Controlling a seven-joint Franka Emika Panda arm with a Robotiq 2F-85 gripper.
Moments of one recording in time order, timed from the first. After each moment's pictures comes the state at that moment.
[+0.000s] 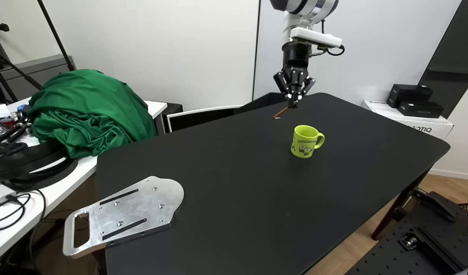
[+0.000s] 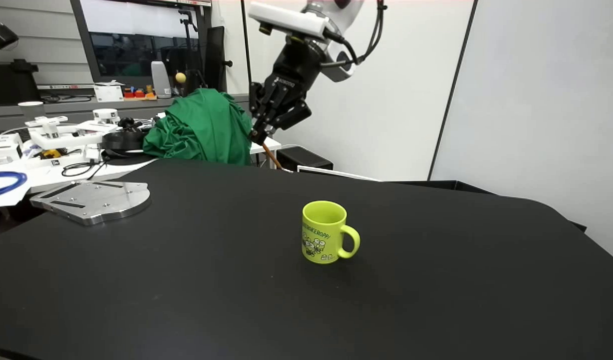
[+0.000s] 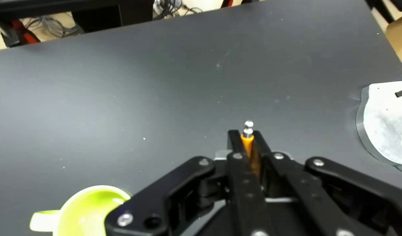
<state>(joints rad) -0.16 0.45 -0.09 -1.69 0.27 1.54 -0.02</state>
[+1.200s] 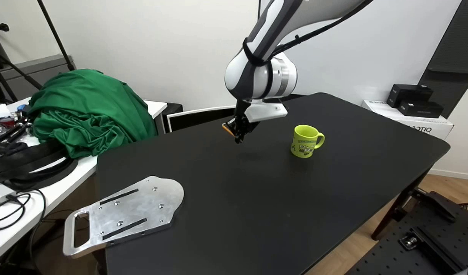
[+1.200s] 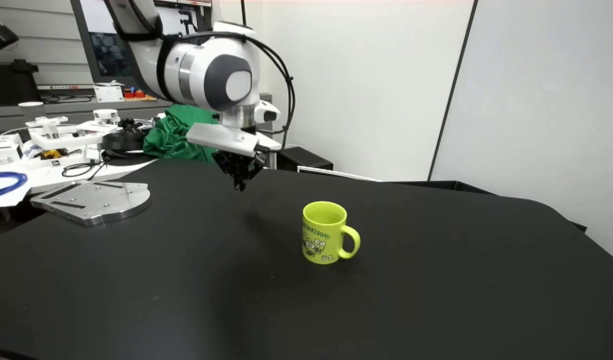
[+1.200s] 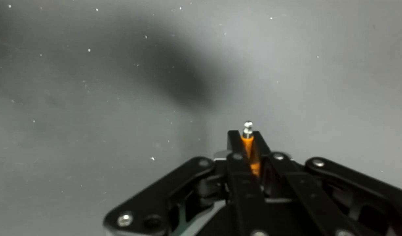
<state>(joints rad) -0.02 0.57 0.07 -2.04 0.20 2.77 -0.12</state>
